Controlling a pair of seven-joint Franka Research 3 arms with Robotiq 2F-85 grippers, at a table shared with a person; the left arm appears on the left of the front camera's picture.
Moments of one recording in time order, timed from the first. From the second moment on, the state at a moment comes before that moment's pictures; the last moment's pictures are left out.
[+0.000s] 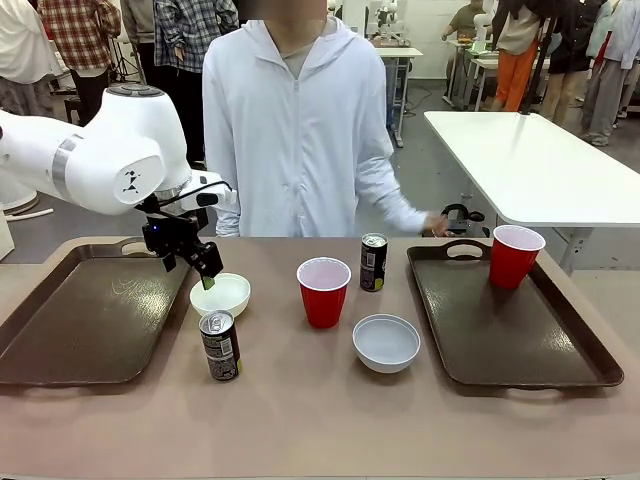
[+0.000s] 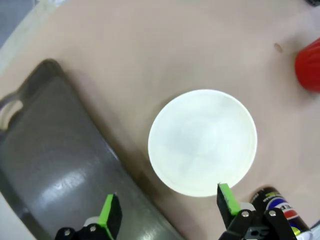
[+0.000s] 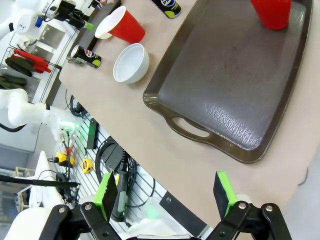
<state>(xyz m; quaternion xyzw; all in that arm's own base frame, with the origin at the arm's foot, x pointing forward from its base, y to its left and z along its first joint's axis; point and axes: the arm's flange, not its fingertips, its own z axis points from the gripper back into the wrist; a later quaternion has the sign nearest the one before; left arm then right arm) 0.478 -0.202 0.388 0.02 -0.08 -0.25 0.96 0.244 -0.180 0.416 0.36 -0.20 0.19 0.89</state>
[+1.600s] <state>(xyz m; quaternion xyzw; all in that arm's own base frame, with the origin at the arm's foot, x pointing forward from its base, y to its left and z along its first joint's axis) 0.509 -0.189 0.344 0.02 -0.08 -0.30 0.95 0.244 -0.180 0.416 0.36 -0.20 0.19 0.89</state>
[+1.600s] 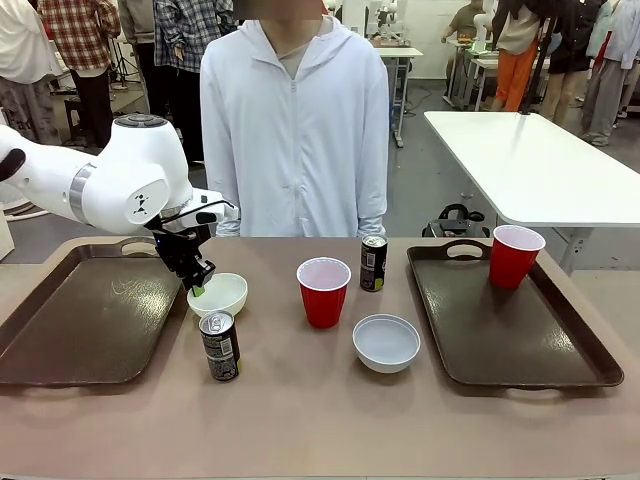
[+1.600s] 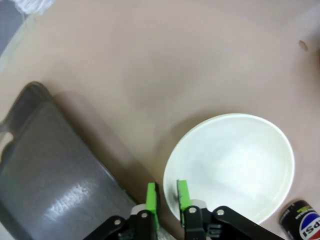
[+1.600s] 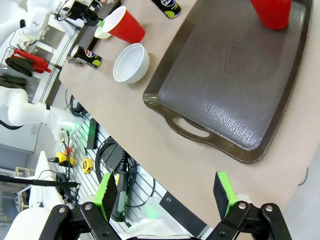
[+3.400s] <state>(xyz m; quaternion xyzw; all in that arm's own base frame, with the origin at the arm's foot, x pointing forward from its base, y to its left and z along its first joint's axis) 0.378 0.003 0.484 -0.11 -0.07 -0.13 0.98 0.243 -0.181 0.416 0.36 -0.20 0.19 0.89</state>
